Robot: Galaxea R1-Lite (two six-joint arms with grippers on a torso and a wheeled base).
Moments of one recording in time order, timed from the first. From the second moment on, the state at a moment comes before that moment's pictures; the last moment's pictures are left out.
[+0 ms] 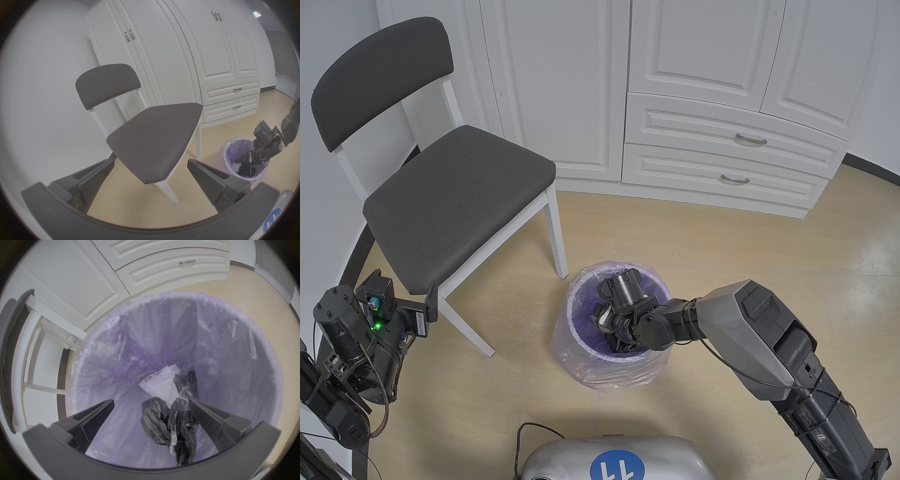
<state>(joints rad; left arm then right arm) -0.28 1.69 -0.15 -1.53 0.47 0.29 0.63 2.76 -2.00 -0.06 -0.32 0.89</state>
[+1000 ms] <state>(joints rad) -0.28 1.69 -0.14 -1.53 0.47 0.29 0.64 2.38 -1.89 0.26 -0.35 0.79</state>
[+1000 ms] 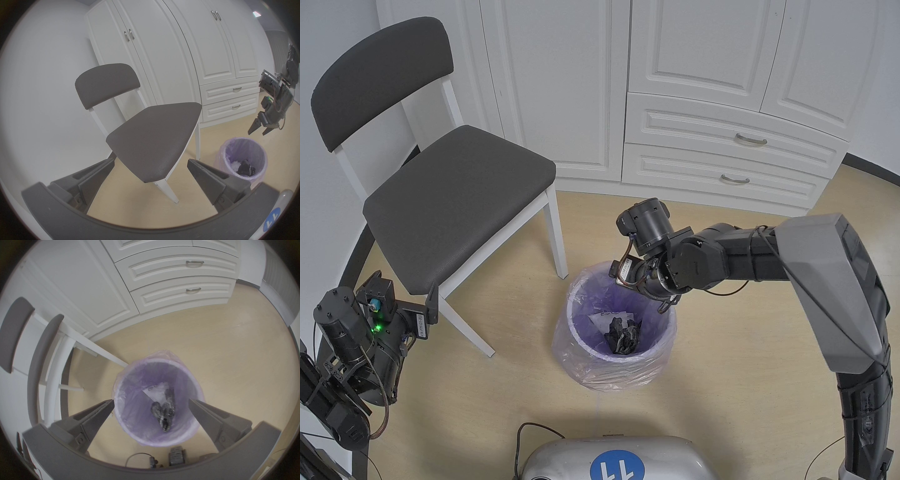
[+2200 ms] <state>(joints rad) -0.36 1.69 -0.10 -1.53 0.47 0.24 0.28 2.13 -0.61 -1.52 0.09 -0.39</state>
